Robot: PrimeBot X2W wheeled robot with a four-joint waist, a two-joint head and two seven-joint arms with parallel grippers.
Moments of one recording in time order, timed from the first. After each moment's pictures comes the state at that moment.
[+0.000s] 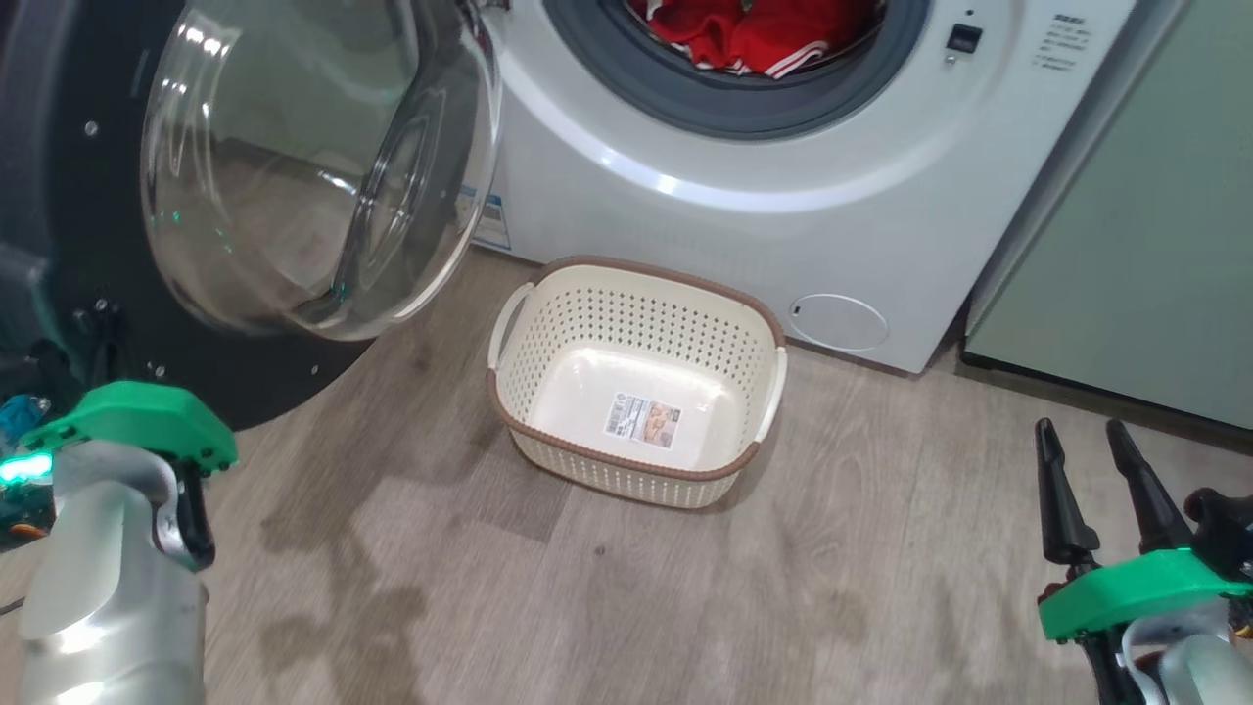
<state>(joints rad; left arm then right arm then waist) -0.51 0.18 0.21 0.79 -0.28 0.05 -0.26 -0.10 -0.23 0.09 0.35 0.42 0.12 -0.25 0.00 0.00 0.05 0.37</state>
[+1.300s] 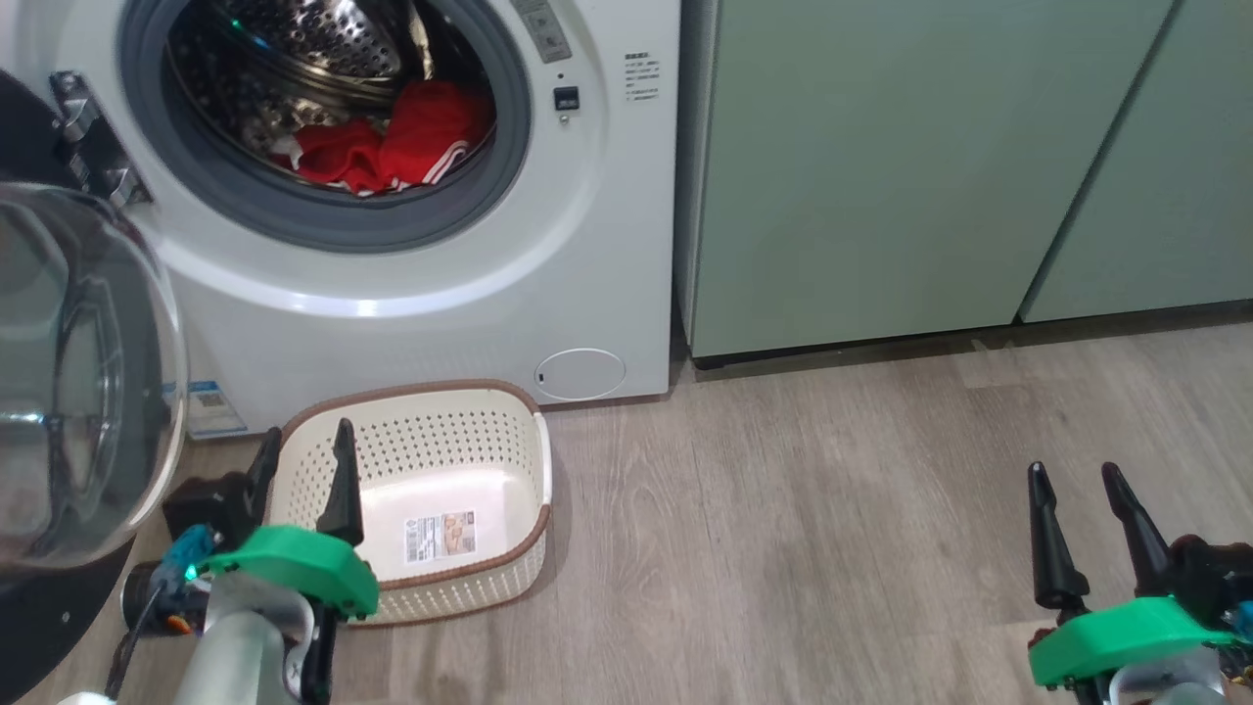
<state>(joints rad) -0.22 0.04 0.14 0.59 -0.17 -0.12 -0.26 -0.01 -0.16 0.03 0.30 0.30 0.12 -0.25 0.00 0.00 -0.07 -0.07</state>
